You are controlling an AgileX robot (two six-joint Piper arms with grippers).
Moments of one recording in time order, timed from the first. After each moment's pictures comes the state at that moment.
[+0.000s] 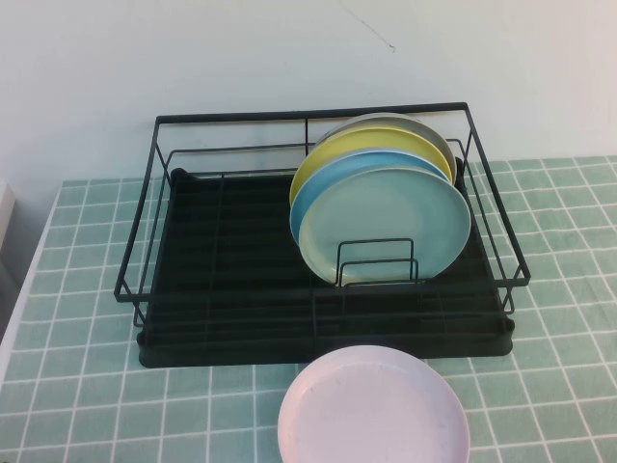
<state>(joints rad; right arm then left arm) -0.08 -0.01 0.01 -0.01 0.45 0.00 -0.11 -0.01 0.02 -0.15 0.37 0.17</state>
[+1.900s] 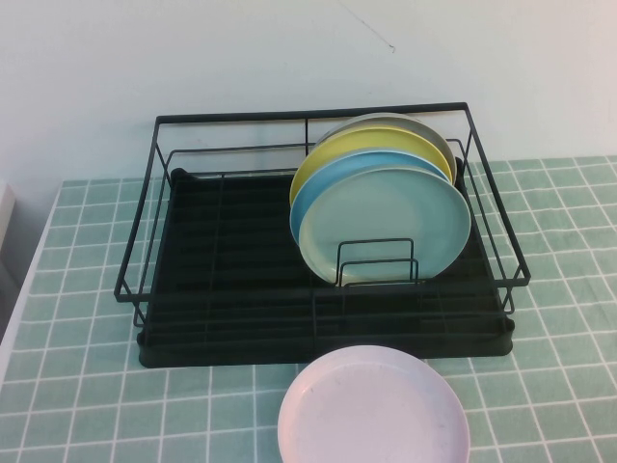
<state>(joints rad) -0.08 -0.01 0.01 -0.01 0.45 0.00 -0.11 -0.01 0.02 -0.36 -0.84 -0.19</state>
